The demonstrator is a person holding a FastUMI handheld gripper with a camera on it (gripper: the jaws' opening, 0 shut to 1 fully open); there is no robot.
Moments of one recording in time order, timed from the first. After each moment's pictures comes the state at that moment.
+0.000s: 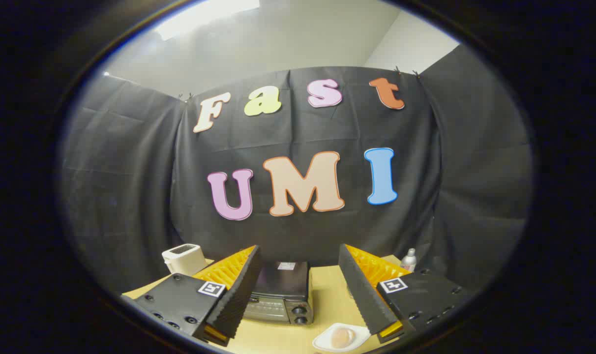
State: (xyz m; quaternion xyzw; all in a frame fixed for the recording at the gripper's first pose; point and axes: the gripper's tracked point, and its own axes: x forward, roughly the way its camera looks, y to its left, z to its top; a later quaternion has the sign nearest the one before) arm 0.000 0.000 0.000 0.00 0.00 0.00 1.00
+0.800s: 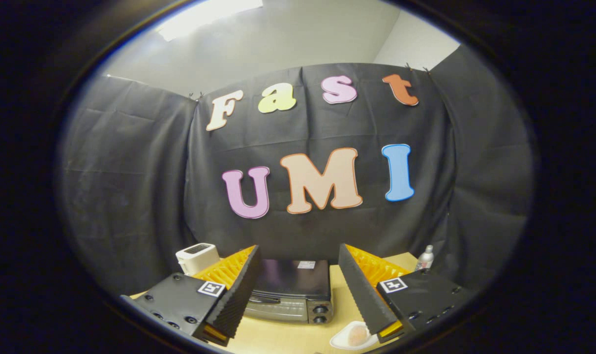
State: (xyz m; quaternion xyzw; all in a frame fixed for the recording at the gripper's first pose) arm 0.006 0.052 -0.002 0.00 0.00 0.05 1.00
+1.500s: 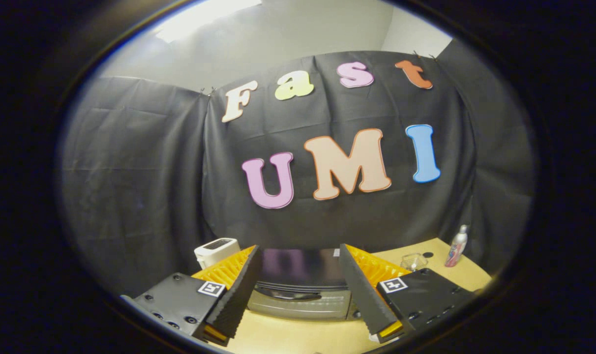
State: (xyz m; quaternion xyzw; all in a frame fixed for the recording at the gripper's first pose) arm 0.030 0.131 -0.075 0.02 0.03 0.09 1.00
